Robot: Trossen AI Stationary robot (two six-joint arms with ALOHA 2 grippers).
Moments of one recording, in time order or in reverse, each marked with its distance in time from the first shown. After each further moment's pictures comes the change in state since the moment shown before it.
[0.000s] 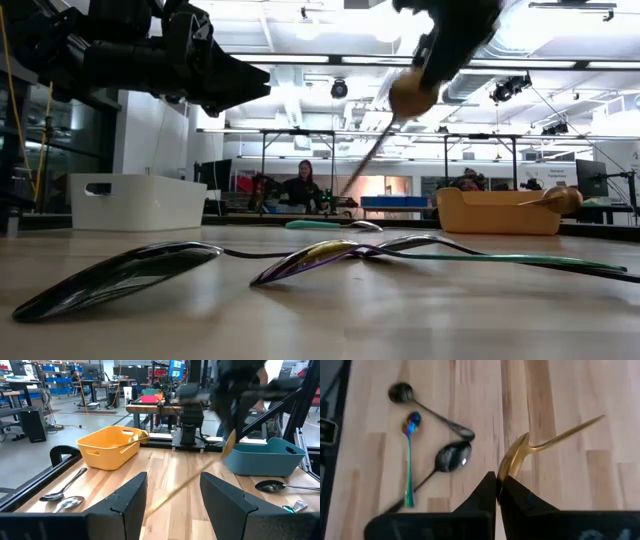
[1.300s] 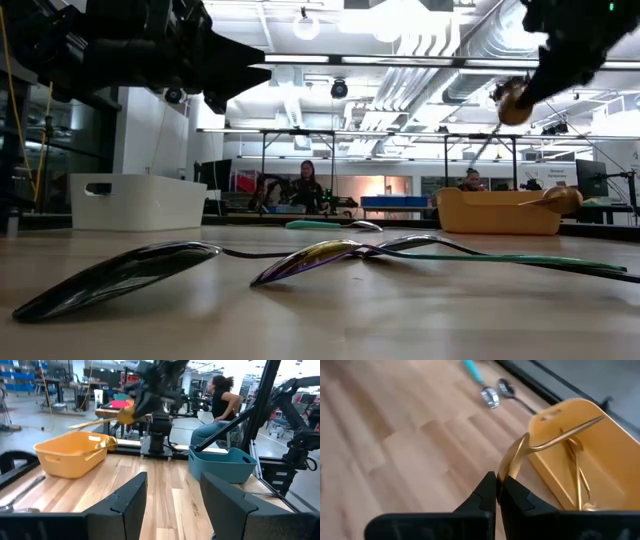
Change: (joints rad) left arm -0.002 0.000 0.000 0.050 0.150 -0.080; right arm -0.013 -0.788 -0.481 -0.230 0.620 0.421
